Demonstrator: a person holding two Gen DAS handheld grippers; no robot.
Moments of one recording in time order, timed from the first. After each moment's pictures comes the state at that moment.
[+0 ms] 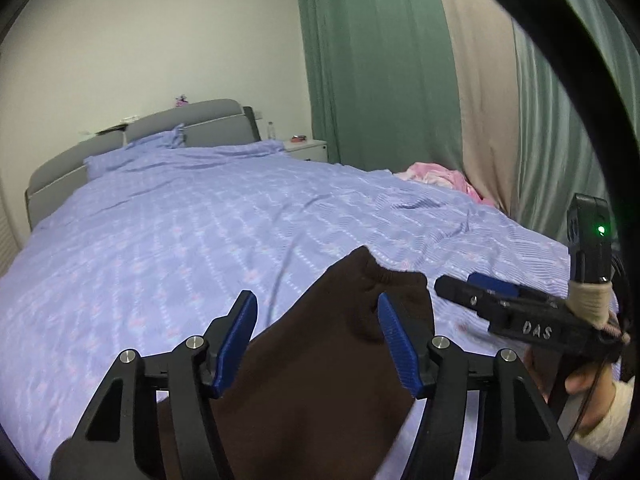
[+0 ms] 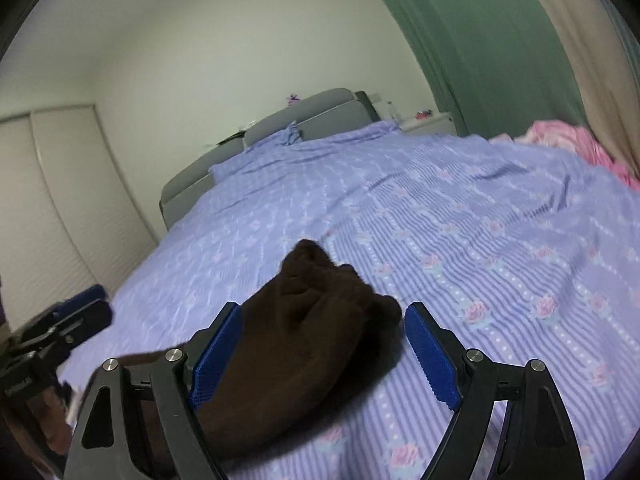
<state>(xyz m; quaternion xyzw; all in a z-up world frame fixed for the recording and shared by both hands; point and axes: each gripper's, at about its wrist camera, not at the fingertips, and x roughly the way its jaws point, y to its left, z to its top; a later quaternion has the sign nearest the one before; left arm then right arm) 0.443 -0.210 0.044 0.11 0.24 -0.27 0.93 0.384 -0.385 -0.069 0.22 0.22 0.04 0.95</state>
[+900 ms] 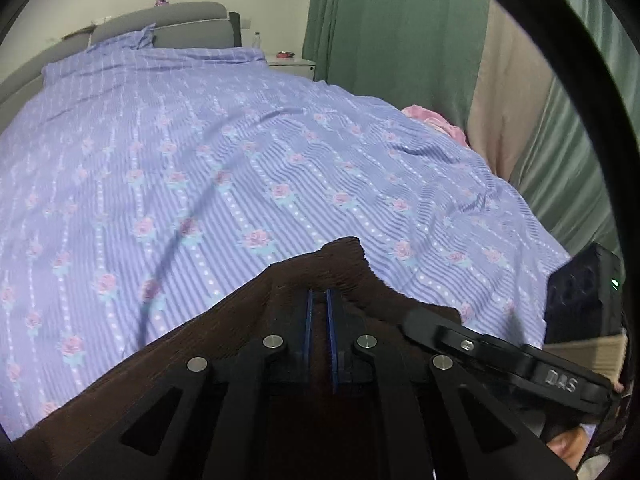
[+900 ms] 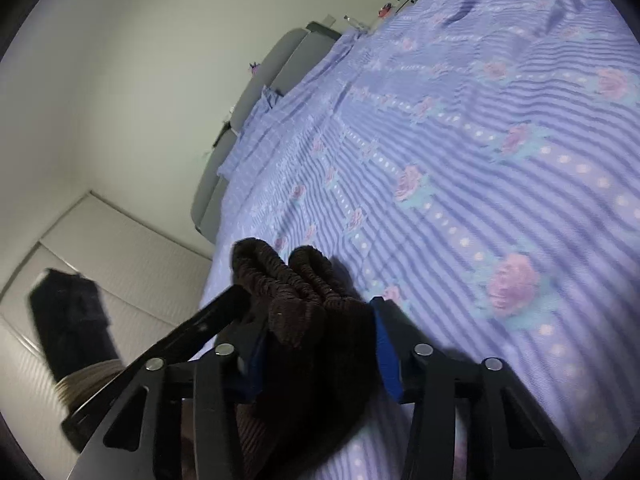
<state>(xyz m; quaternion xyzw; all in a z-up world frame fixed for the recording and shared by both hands) 0.534 -0.279 -0.037 0.05 0.41 -0.29 0.87 0.459 -0.451 -0.162 0.45 0.28 0.13 0.84</state>
